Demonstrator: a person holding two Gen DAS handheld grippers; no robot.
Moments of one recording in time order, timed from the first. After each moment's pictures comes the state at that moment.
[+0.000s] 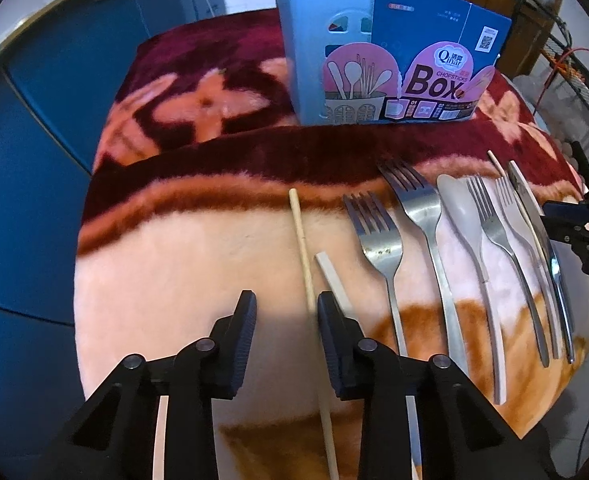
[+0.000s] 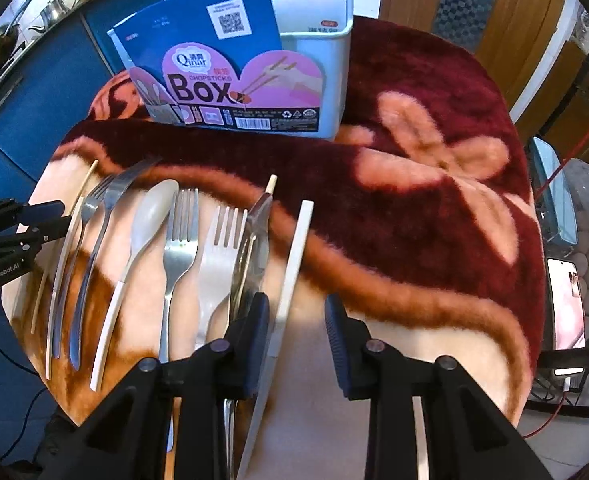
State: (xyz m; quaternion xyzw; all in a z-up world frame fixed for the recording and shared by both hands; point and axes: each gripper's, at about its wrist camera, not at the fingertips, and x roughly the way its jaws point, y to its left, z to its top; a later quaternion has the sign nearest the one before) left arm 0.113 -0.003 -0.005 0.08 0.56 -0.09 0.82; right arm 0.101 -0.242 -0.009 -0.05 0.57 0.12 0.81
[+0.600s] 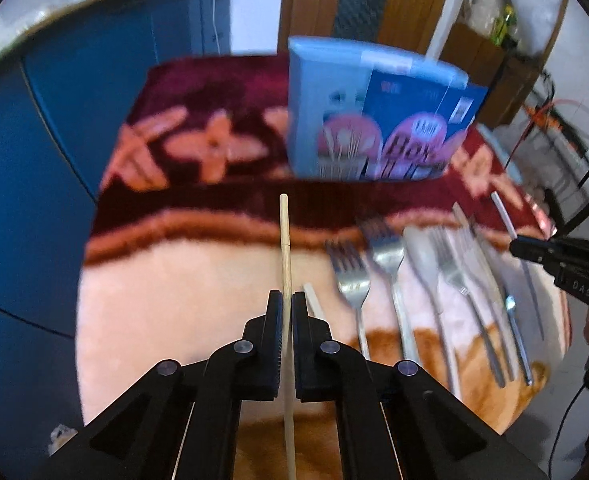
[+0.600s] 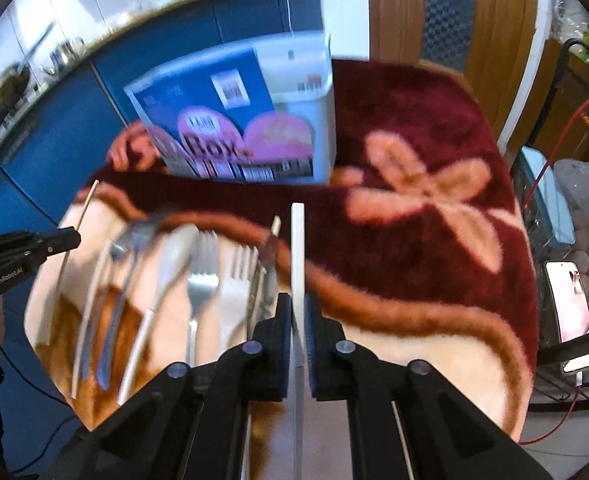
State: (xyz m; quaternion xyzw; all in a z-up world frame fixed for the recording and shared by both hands) left arm 0.095 0.010 0.035 0.01 0.49 -0.12 0.86; right arm 0.080 -0.261 0.023 0.01 0.49 0.13 0.86
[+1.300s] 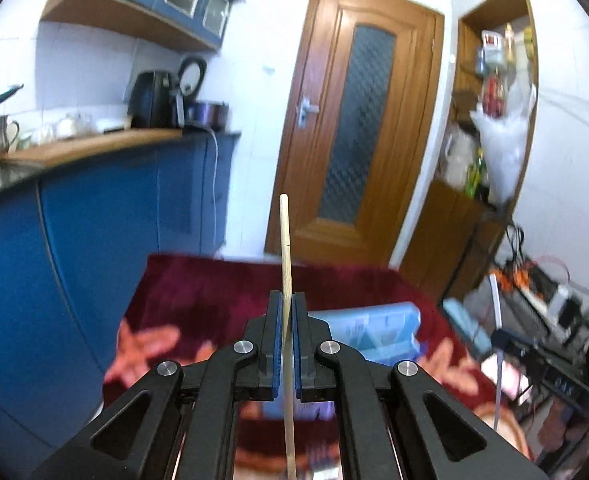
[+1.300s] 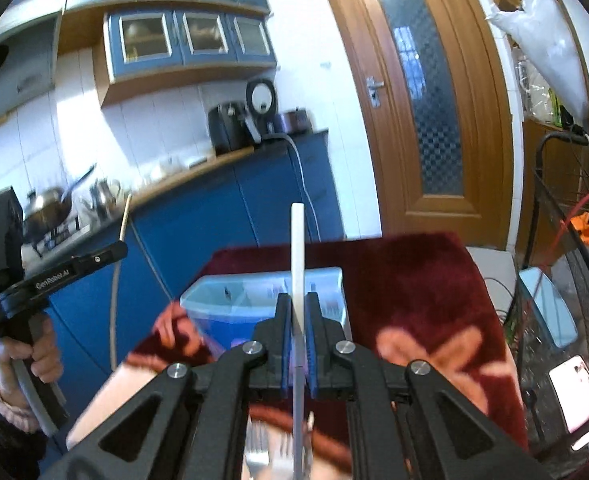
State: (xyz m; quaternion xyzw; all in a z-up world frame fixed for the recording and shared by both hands) left arm 0.139 -0.004 0.159 -0.06 0.22 -0.13 0.97; right arm 0.099 -0.272 0.122 0.10 0.23 0.15 0.96
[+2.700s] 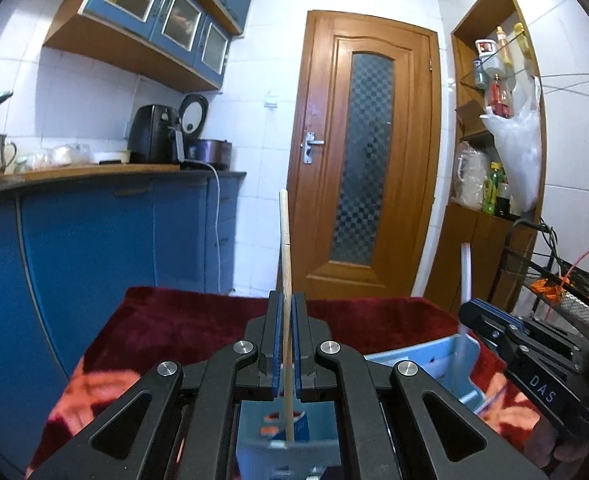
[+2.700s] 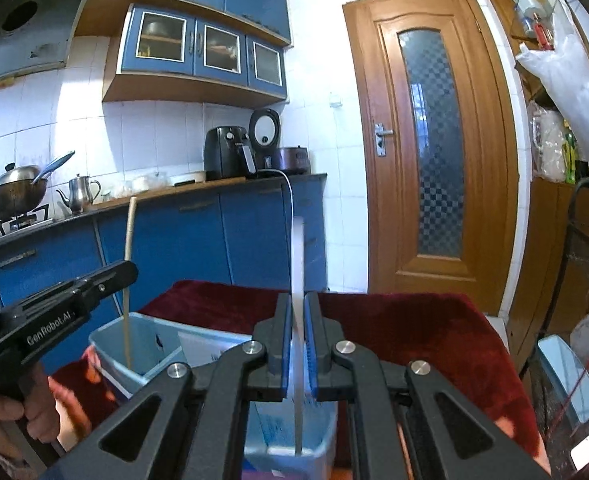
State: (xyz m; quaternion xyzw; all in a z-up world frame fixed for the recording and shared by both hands) left arm 0.193 -0.052 0.080 -0.05 0.13 -0.10 0.99; right arm 0.175 -0.244 0.068 0.03 0.14 0.13 0.98
